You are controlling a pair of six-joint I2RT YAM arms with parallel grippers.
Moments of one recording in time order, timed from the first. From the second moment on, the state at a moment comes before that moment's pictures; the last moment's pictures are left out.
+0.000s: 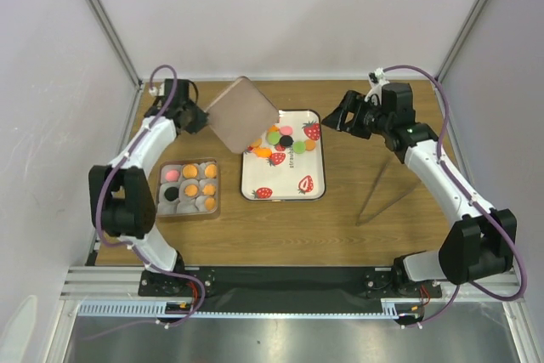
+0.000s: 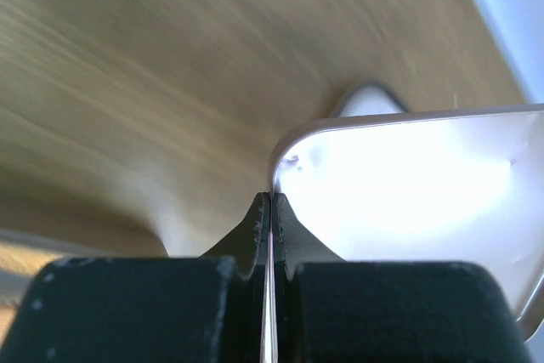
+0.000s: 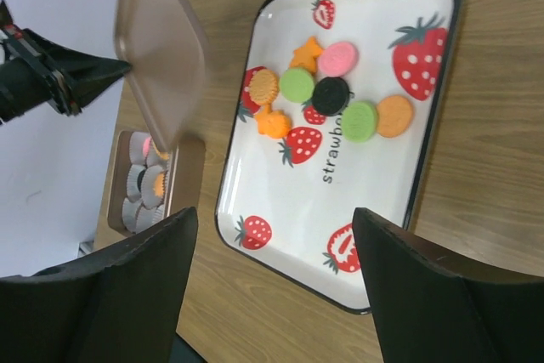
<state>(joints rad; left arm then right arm) -0.06 1.71 1.35 -0.46 -0.06 -0.86 0.24 1.37 1.17 -0.30 -0.42 0.53</state>
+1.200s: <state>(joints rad) -0.37 1.27 0.98 -0.40 0.12 -0.59 0.56 1.50 1.21 -0.27 -0.47 0.50</state>
